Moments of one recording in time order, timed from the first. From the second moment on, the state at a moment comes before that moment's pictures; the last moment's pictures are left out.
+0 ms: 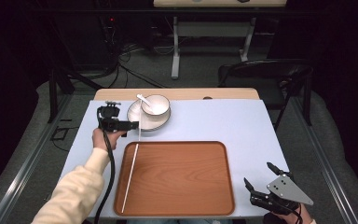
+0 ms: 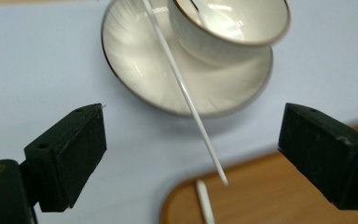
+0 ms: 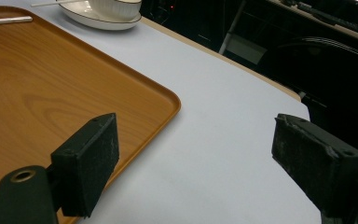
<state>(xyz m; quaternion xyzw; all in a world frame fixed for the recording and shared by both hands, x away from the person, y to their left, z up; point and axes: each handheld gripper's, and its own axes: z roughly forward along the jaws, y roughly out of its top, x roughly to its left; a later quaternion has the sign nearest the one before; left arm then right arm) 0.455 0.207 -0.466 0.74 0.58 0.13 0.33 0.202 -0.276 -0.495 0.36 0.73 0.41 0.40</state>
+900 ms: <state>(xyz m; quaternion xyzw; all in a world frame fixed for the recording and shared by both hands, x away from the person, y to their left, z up) 0.532 0.192 -0.517 0.73 0.61 0.08 0.30 0.202 -0.276 -0.495 0.36 0.74 0.41 0.39</state>
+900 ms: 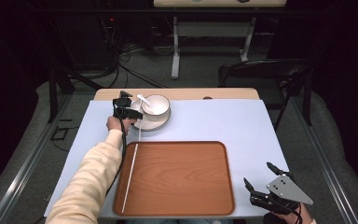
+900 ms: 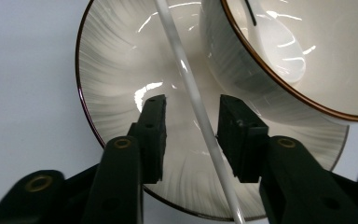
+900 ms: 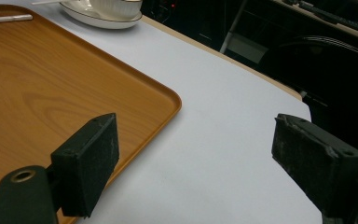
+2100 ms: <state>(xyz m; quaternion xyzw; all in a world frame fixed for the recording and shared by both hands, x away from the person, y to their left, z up) 0.562 0.199 -0.528 0.73 0.63 0.08 0.25 0.202 -0.277 -0.495 0.37 0.73 0.41 0.39</state>
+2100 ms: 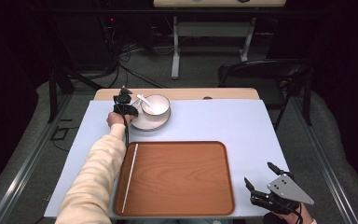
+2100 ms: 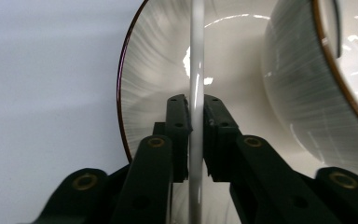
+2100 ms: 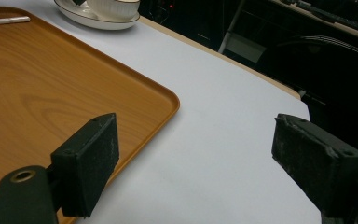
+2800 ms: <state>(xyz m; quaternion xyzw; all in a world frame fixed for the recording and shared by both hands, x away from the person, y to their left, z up) 0.543 0.208 -0.494 0.71 0.63 0.10 0.30 0.205 -0.277 -0.495 0.37 0.73 0.42 0.39</state>
